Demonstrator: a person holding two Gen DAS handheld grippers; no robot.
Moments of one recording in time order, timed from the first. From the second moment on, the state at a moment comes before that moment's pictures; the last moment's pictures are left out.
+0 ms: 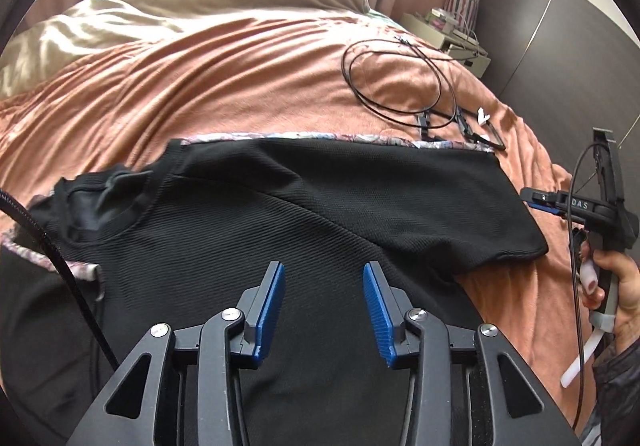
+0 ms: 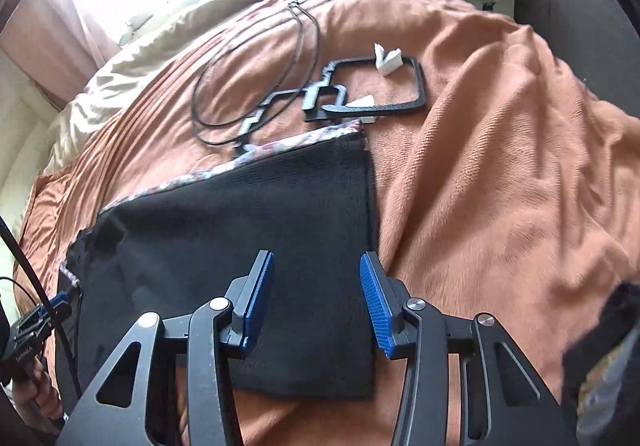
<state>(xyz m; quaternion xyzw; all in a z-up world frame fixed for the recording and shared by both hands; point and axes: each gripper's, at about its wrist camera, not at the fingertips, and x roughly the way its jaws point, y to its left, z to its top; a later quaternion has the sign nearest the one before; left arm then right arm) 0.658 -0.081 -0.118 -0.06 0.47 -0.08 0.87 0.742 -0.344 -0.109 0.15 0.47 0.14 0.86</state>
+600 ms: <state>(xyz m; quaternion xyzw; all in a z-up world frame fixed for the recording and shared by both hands) 0.702 -0.110 -0.154 -0.08 0.49 -0.12 0.86 0.759 -0.327 -0.104 0.09 0.45 0.14 0.88</state>
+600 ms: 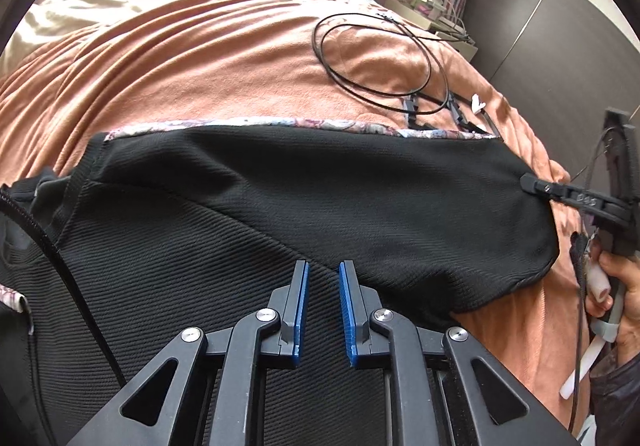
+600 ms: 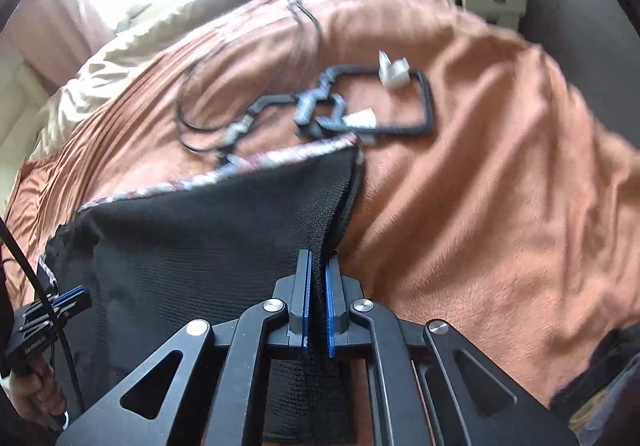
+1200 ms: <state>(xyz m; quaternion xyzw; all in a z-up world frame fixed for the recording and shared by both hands) 0.658 -0.057 -0.118 -0.11 0.48 -0.10 0.86 0.698 -0.268 0.026 0.05 0.37 0.21 0.90</state>
